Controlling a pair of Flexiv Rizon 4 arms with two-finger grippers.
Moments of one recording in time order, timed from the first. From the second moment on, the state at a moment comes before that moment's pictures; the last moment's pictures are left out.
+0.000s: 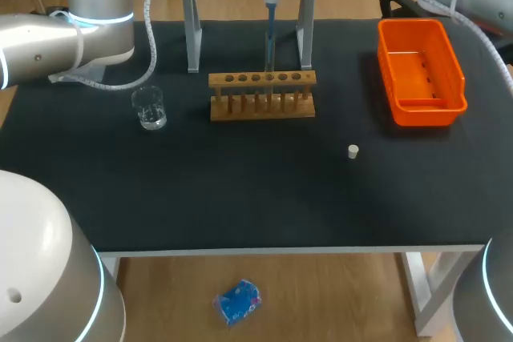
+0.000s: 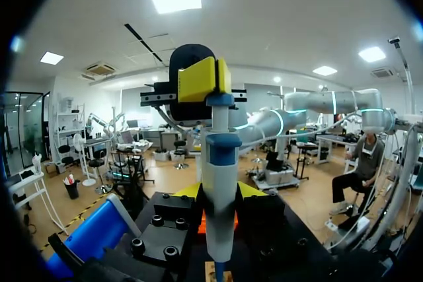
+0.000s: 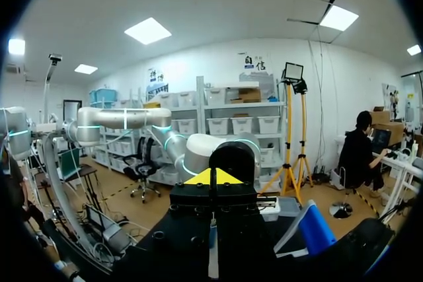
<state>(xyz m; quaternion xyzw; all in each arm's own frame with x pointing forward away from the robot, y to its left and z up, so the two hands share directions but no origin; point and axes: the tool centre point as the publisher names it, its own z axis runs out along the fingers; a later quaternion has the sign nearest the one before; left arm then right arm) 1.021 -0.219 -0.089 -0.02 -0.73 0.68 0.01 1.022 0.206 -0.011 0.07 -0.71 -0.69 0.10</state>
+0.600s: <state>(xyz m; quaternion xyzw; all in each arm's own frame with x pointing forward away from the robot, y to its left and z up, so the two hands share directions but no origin) 1.021 -0.219 -0.090 -0.02 -0.73 0.68 0.01 1.021 0.205 -0.019 0.06 -0.71 -0.70 0.11</state>
